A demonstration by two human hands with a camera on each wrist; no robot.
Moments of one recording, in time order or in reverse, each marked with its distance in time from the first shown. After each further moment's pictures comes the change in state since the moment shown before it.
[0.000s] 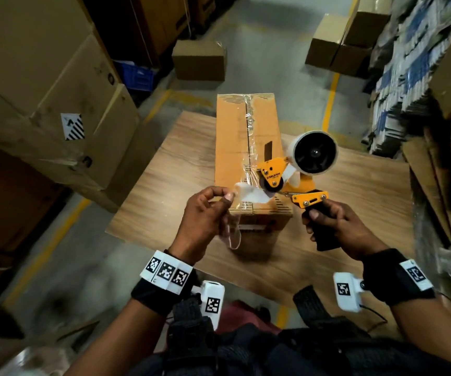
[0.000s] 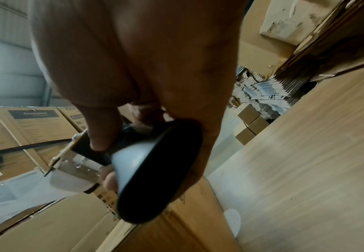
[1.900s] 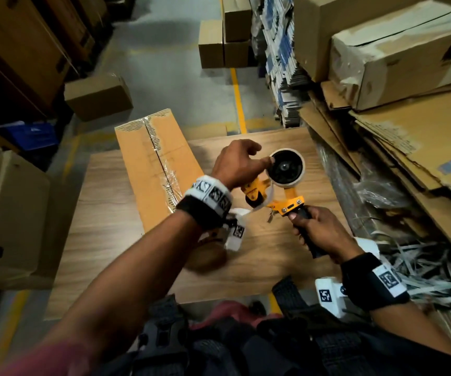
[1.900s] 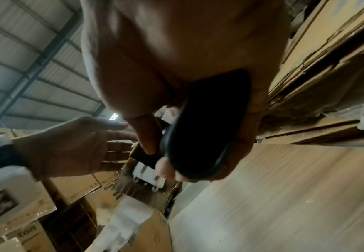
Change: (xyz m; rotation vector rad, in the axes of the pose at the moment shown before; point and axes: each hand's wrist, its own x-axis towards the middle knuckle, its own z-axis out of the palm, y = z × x) left_hand 0.112 0.021 0.223 0.886 -0.471 0.253; right_hand -0.098 0.045 -0.038 -0.101 0.580 0.242
